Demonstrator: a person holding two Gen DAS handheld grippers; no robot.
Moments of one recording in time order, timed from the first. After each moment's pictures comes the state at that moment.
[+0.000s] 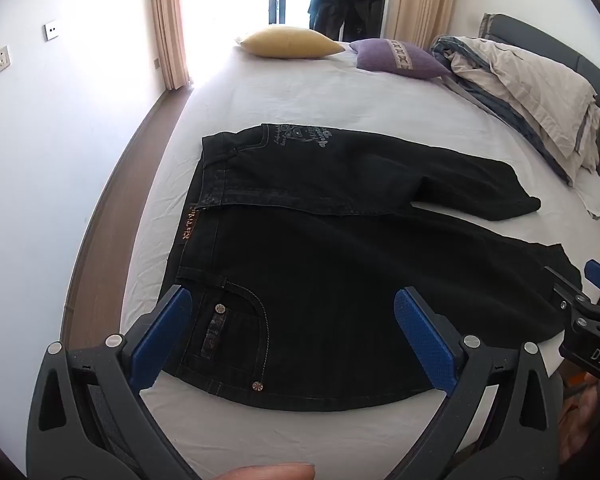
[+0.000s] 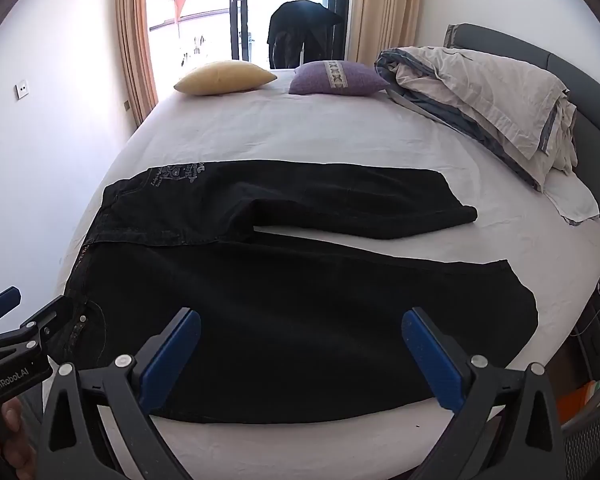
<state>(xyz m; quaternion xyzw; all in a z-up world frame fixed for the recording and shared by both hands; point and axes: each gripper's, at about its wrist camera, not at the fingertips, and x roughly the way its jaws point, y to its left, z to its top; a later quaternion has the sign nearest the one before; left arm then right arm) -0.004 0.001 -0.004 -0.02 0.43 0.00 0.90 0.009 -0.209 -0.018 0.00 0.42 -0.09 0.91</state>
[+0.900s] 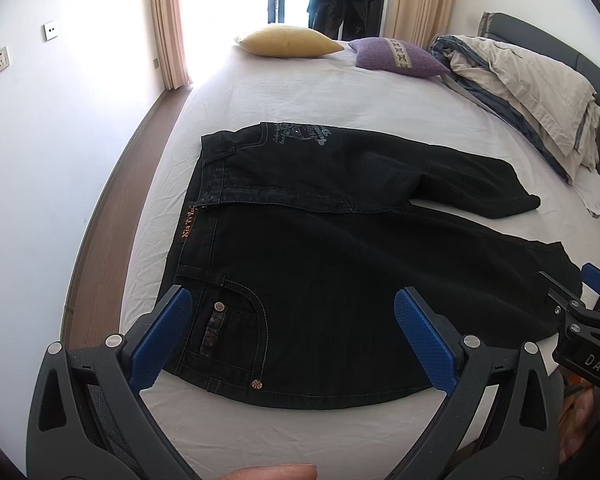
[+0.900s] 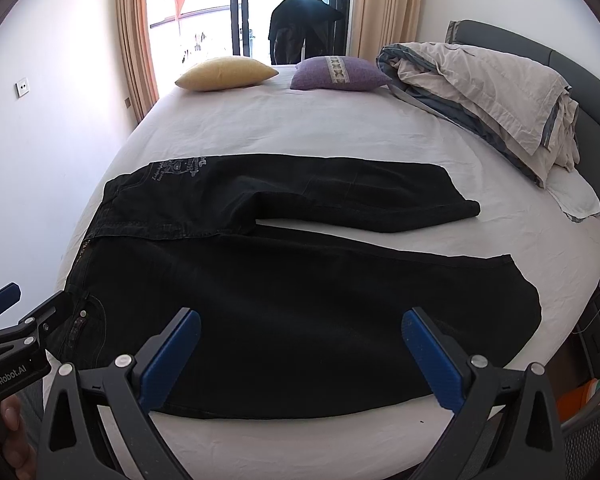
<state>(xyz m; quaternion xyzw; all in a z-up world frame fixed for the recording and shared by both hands) -0.004 -0.001 -0.004 -0.02 0.43 0.00 0.90 0.005 -0.204 -0.025 0.00 0.42 -0.09 0.90</state>
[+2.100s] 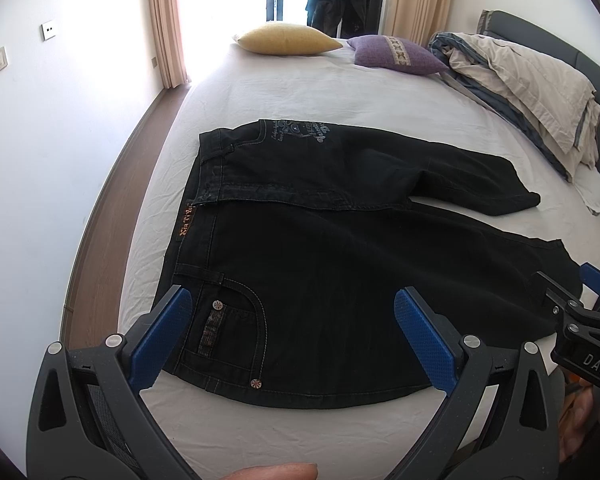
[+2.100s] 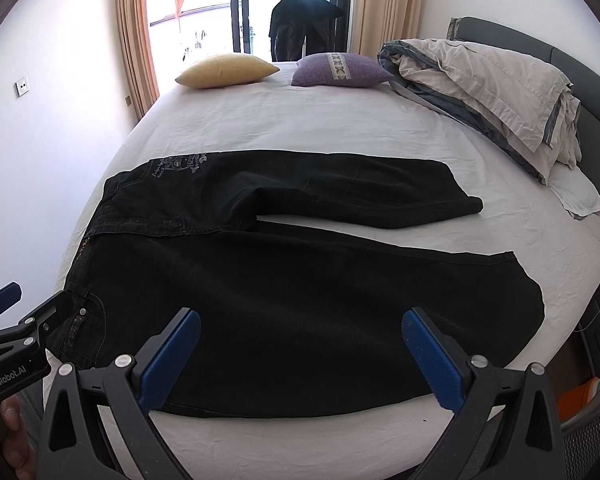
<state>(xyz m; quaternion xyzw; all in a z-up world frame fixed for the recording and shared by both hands) -0.005 -0.002 -0.005 -0.02 0.43 0.00 0.90 0.003 -0.201 -0.035 0.00 0.43 -0.08 0.90</state>
